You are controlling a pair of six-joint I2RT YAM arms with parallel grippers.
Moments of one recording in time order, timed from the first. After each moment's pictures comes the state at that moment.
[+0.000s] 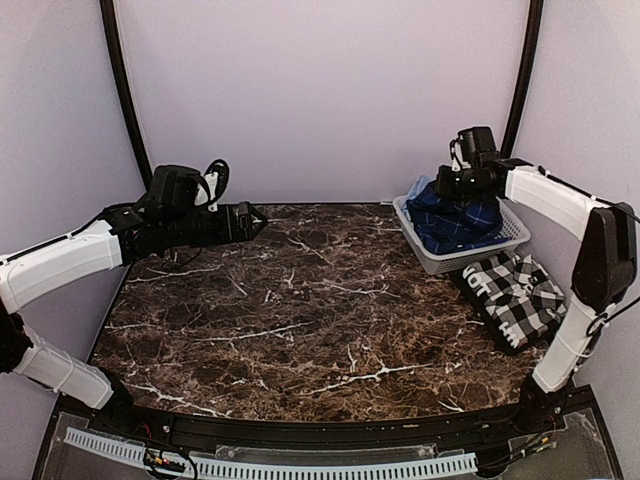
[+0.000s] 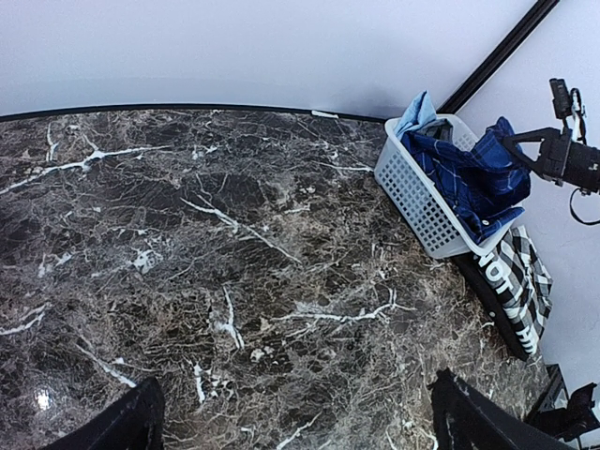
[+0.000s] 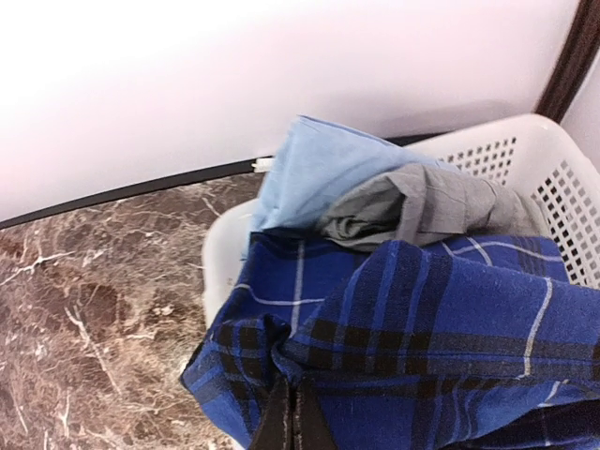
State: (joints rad) left arm -0.60 1.31 1.08 -0.28 0.02 -0.49; right arm 0.26 1.74 1.51 -0.45 0.07 0.34
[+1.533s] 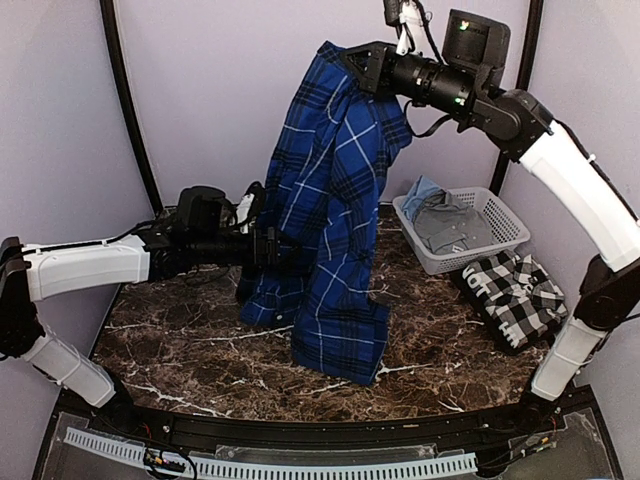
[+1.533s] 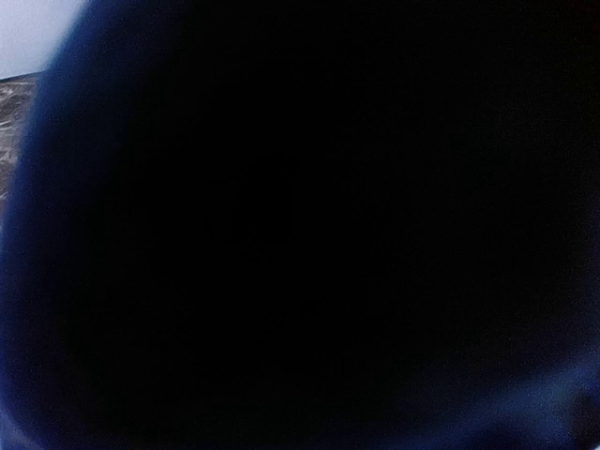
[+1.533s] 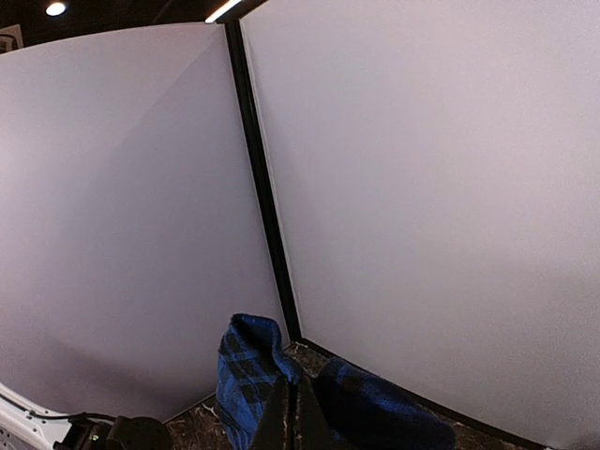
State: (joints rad) left arm -0.68 1.43 0.99 0.00 0.33 -0.49; right arm 0.86 1.68 2.17 -0.35 0.00 0.16
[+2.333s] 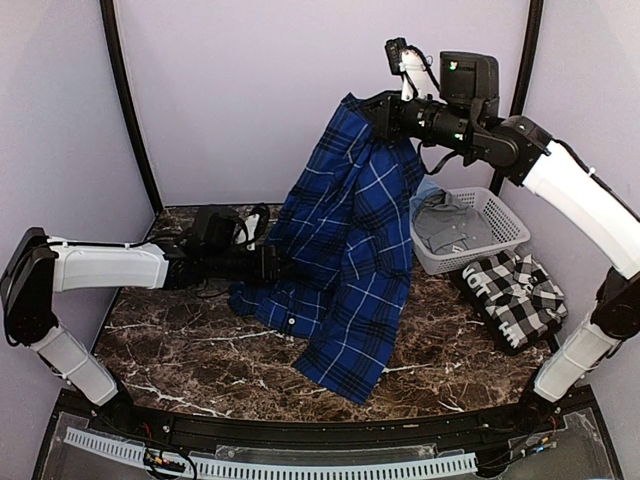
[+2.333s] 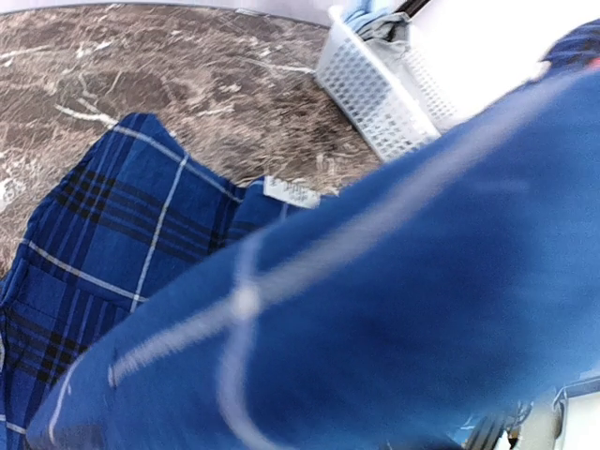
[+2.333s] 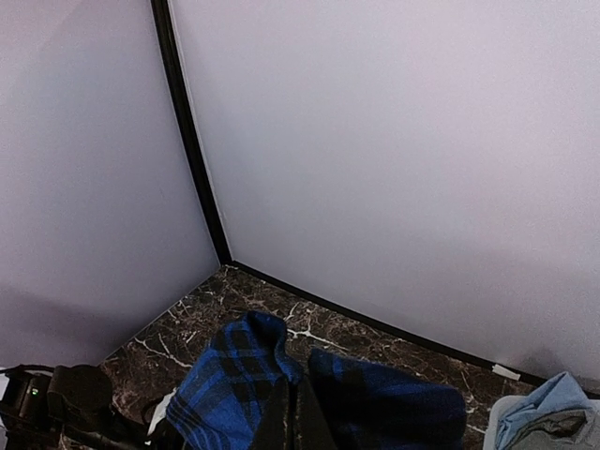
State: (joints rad) left arm -0.68 1.54 0.94 0.04 0.23 -0.54; right arm 0.81 1.56 1.85 -0.39 0.12 0.13
